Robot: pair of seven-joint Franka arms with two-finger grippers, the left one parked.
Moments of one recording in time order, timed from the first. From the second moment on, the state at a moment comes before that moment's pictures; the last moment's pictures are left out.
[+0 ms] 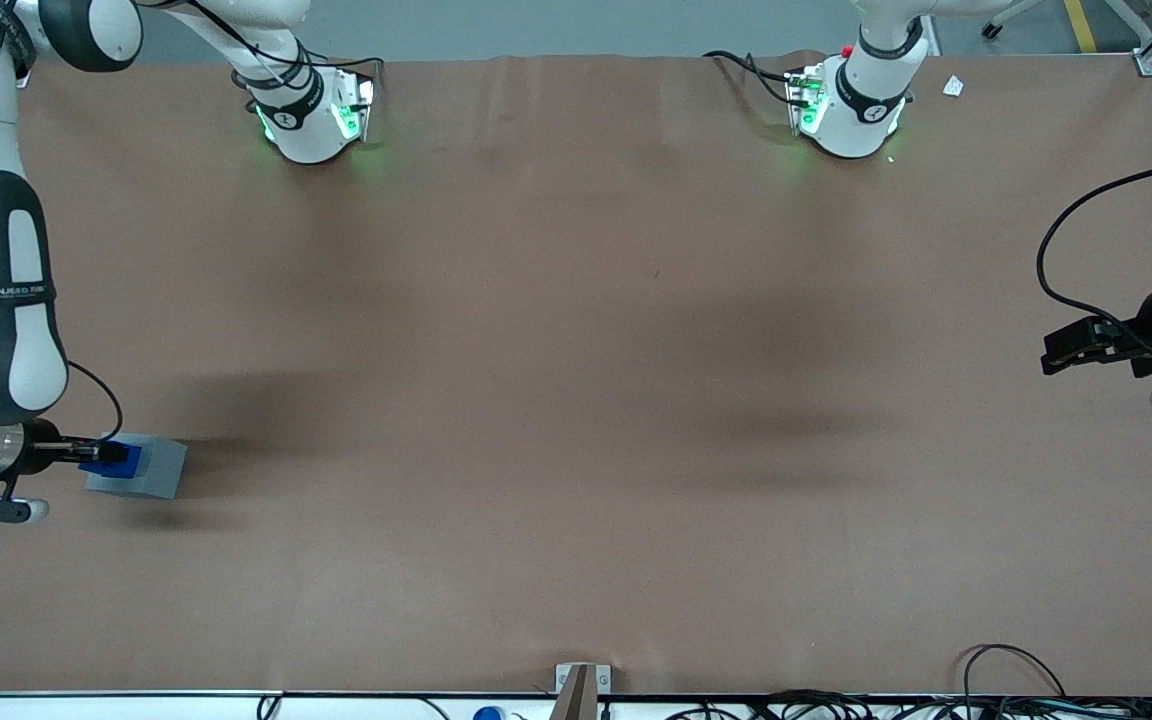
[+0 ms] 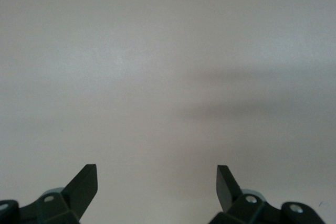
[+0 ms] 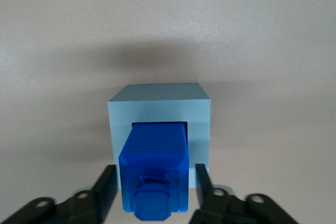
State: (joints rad) arm -0.20 0.69 -0.08 -1.41 0.04 1.97 -0.20
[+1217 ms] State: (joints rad) arm -0.14 0.40 -0.07 -1.34 0.05 1.69 -0.12
